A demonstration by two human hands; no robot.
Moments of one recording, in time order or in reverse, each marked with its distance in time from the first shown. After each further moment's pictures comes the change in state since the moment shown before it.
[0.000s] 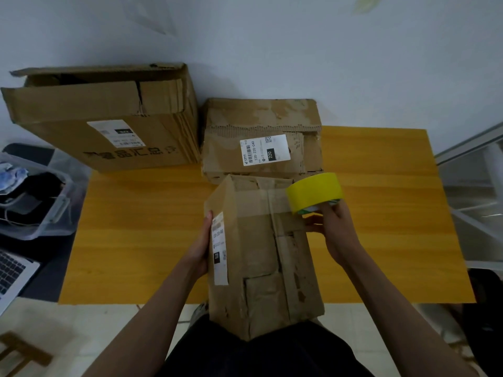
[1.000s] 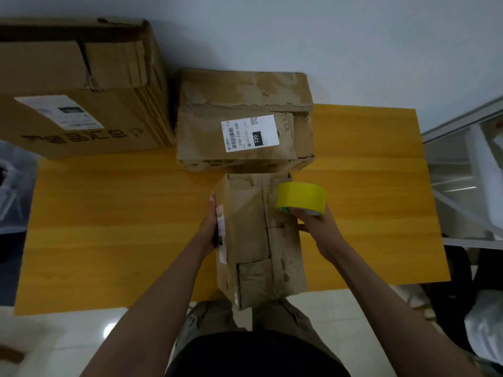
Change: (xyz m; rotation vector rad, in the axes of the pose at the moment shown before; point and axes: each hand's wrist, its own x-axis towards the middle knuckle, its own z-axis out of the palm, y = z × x) left_hand 0.106 -0.031 0.006 0.081 0.019 -0.109; right_hand 0.034 0.054 -0.022 -0.219 -0.041 0.119
